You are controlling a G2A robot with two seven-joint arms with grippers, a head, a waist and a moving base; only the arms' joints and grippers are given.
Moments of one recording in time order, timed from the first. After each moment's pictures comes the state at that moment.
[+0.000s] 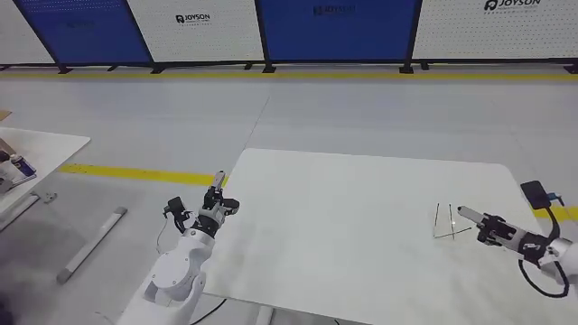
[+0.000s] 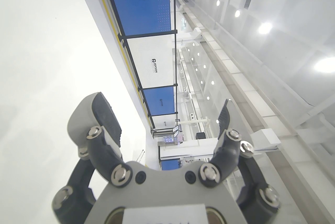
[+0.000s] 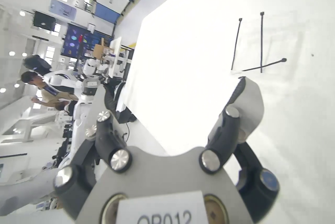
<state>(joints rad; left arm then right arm) 1.73 -1.15 -1.60 -1.80 -0.42 0.00 0.00 -1.31 -1.04 1.65 -1.60 -0.17 0.01 1.08</state>
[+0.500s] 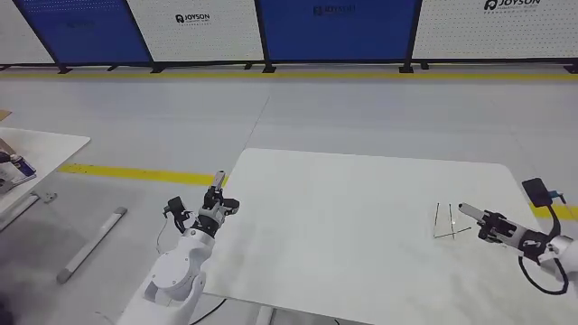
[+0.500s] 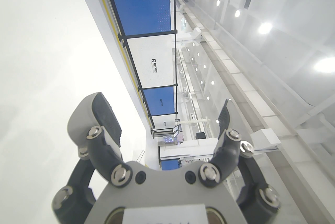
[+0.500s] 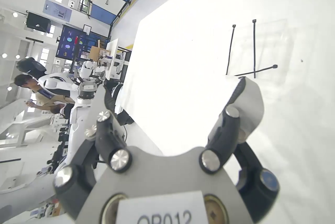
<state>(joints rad) 1.73 -1.15 -1.60 -1.80 -0.42 0.00 0.00 -1.31 -1.04 1.65 -1.60 -0.17 0.01 1.07</state>
